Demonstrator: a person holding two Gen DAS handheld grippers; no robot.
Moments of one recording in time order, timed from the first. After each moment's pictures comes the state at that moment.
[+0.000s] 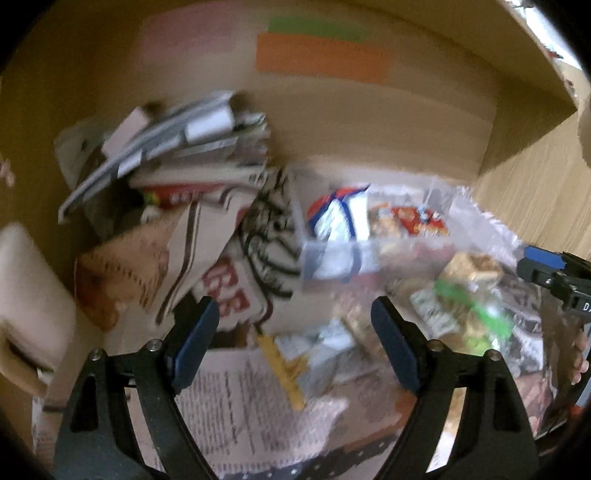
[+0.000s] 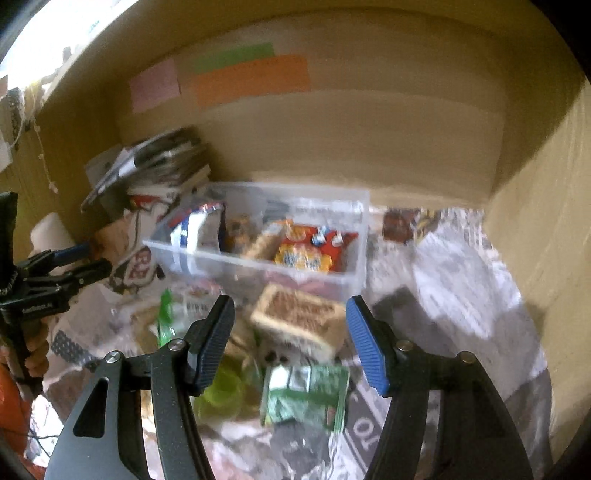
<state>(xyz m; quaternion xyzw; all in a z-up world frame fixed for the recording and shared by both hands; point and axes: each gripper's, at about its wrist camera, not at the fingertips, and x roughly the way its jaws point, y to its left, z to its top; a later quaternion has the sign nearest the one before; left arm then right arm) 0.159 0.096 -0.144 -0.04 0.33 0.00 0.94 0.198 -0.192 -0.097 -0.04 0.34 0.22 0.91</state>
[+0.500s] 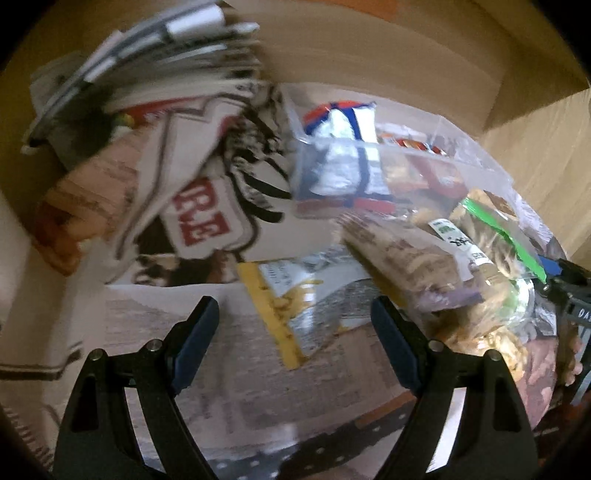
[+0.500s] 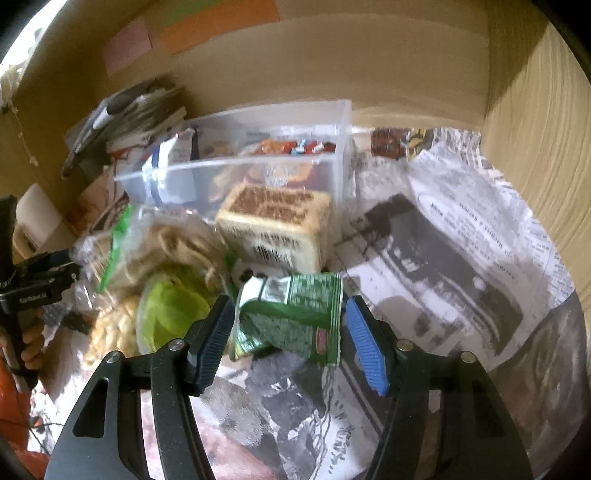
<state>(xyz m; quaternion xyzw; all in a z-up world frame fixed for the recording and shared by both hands) 0.175 0.086 -0.192 -0.05 0.42 -0.03 0.91 0.194 -0.211 -0.154 -0.02 0.42 0.20 0.88</state>
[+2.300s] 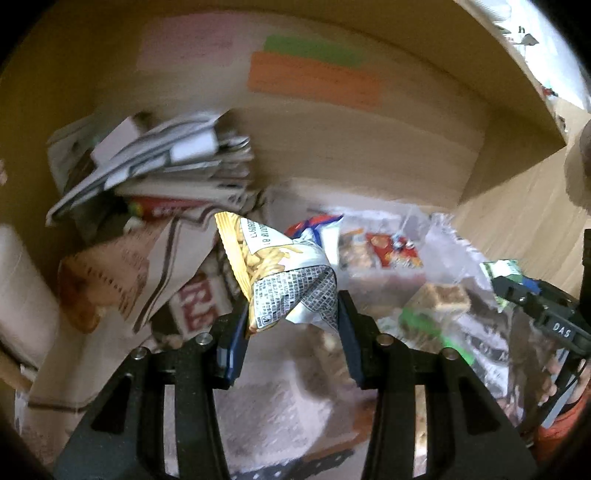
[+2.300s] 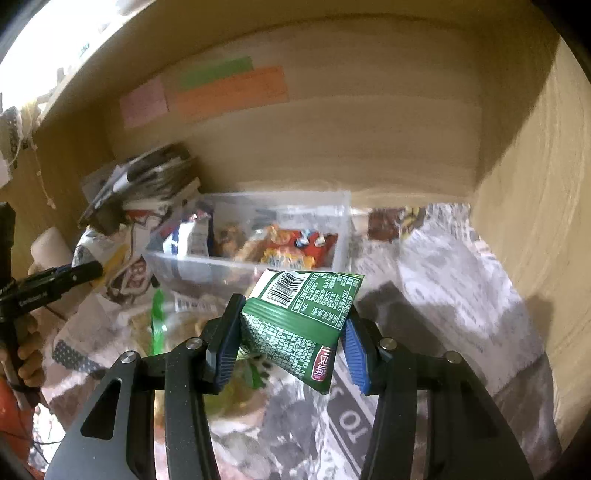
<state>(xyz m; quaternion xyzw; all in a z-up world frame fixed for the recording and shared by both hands) 0.167 0.082 -0.112 -0.08 0.30 -0.04 0.95 0.195 -0.211 -0.093 -0.01 0.31 0.21 0.92</state>
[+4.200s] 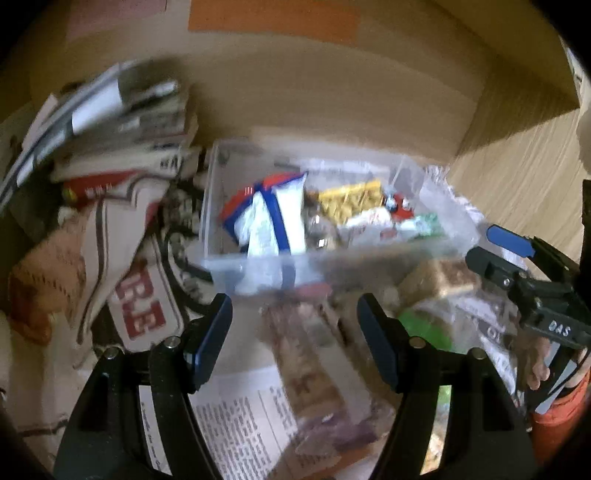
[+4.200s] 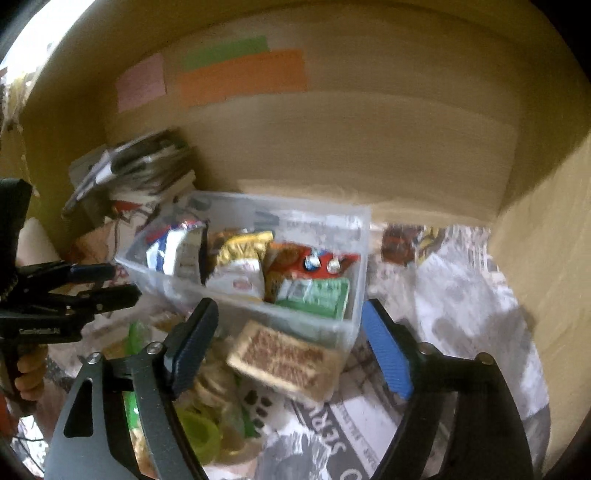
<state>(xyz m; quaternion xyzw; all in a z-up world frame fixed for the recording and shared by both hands) 0.226 0.051 -0.144 -0.05 0.40 -0.07 0.91 0.238 -0.178 -0.099 -0.05 0.34 0.21 0.92</state>
